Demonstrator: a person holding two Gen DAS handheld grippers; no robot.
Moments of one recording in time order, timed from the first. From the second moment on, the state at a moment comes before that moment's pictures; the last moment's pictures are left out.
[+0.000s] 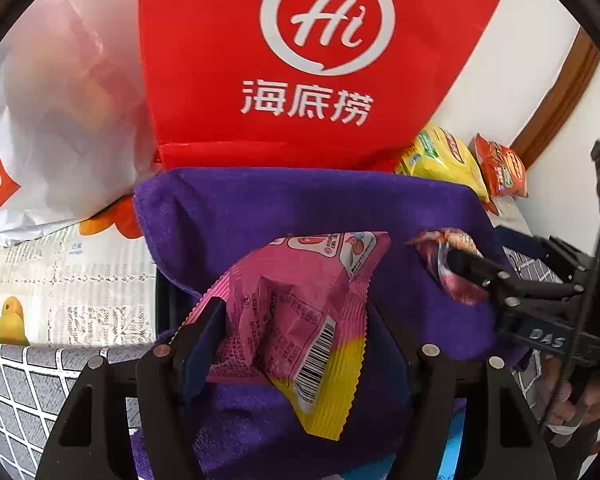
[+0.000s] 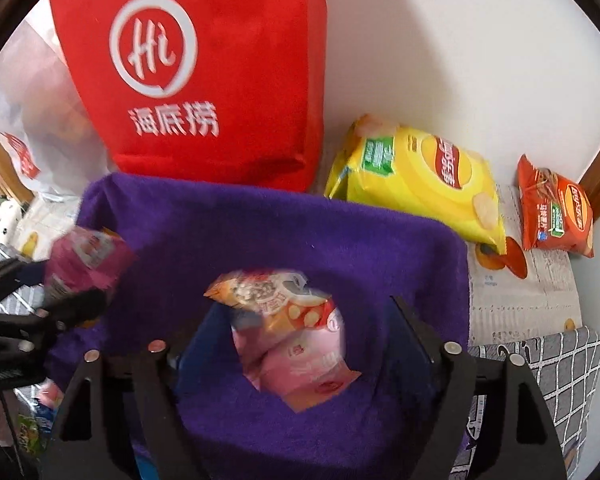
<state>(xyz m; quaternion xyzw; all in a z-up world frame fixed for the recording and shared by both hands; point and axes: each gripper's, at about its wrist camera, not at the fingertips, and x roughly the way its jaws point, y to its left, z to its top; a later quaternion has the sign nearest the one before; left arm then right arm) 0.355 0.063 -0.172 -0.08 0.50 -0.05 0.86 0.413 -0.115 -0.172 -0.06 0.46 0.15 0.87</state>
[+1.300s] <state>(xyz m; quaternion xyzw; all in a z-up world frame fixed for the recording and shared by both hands) 0.297 0.060 -0.080 -0.08 0.40 -0.08 0.91 0.321 -0.138 -0.088 -0.01 0.40 0.12 0.91</state>
